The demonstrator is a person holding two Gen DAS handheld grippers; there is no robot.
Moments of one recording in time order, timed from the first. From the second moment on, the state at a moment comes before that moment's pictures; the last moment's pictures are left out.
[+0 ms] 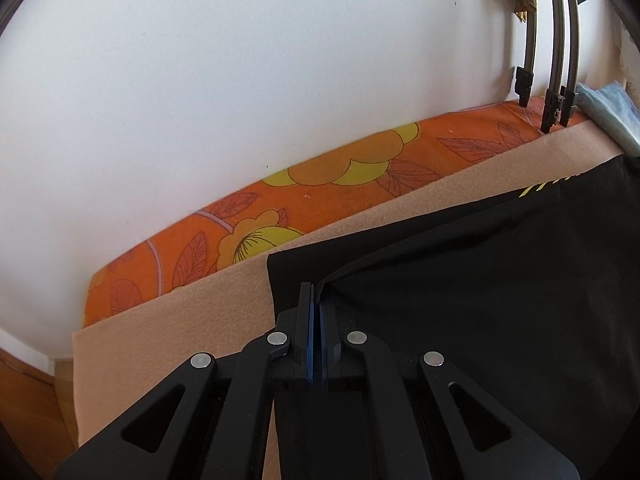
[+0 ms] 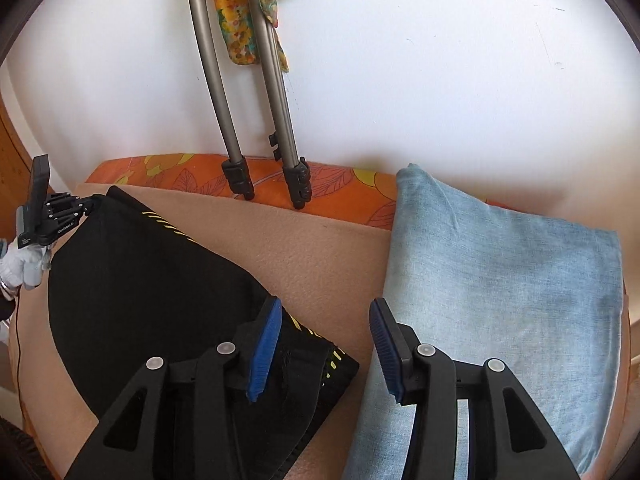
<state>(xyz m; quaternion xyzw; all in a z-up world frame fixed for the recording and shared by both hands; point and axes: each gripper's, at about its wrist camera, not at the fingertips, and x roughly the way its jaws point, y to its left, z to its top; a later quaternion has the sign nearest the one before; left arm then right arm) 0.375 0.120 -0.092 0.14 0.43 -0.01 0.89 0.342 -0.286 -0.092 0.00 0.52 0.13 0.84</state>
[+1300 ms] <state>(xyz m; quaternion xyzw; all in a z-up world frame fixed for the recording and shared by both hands) 0.201 0.097 -0.056 0.10 0.44 -0.13 0.88 0.221 -0.106 -0.064 -0.12 0.49 0.31 0.81</state>
